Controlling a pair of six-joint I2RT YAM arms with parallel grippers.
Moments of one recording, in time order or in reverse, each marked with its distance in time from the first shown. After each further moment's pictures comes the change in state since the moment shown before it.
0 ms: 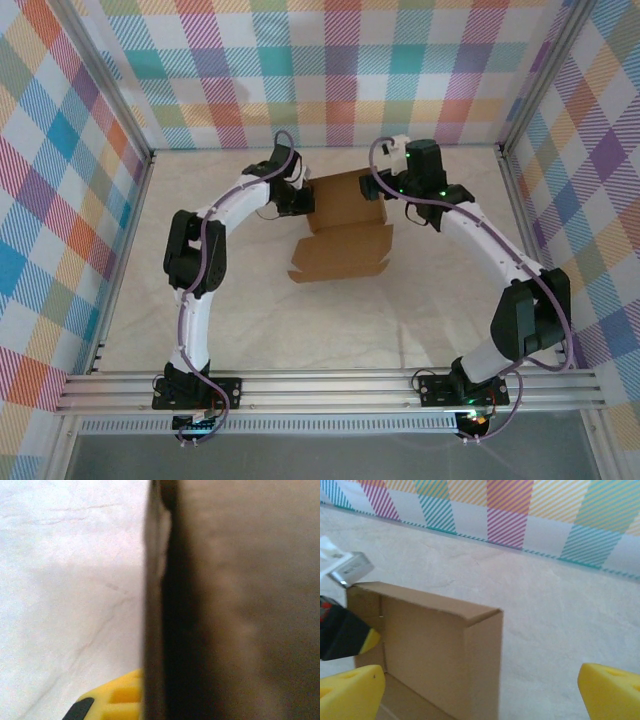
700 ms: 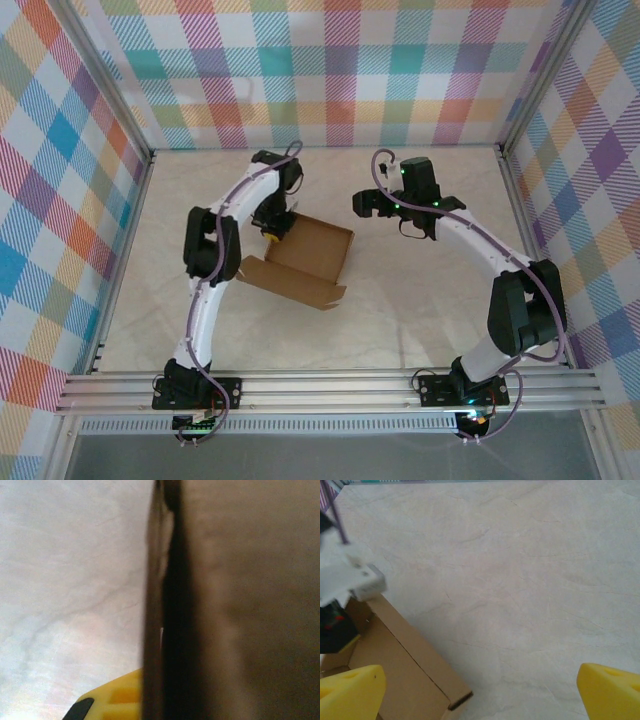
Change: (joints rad) left arm -0.006 0.262 0.378 -0.778 -0.331 0.298; right arm -0.005 0.032 -0.124 0.038 -0.160 0.169
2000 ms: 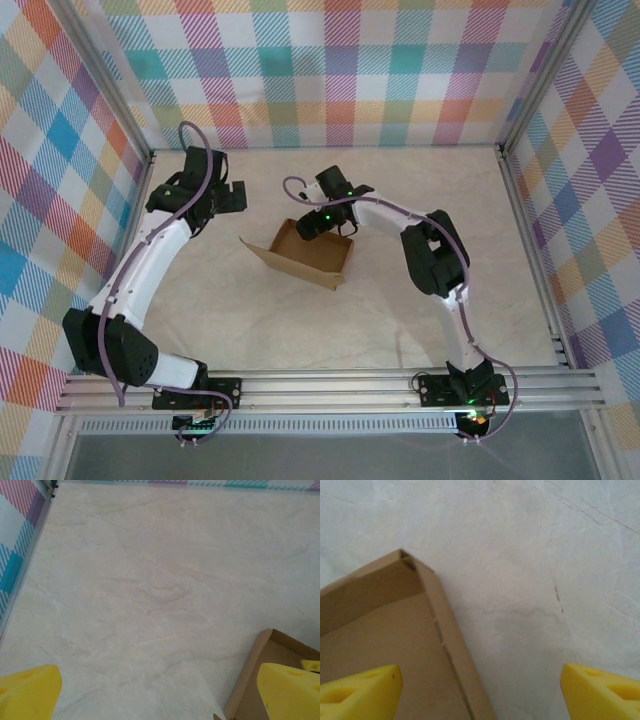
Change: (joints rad) left arm 0.158 -1.011 -0.779 0.705 -0.288 -0.209; right arm 0.249 0.682 0.579 -0.216 0.016 -0.244
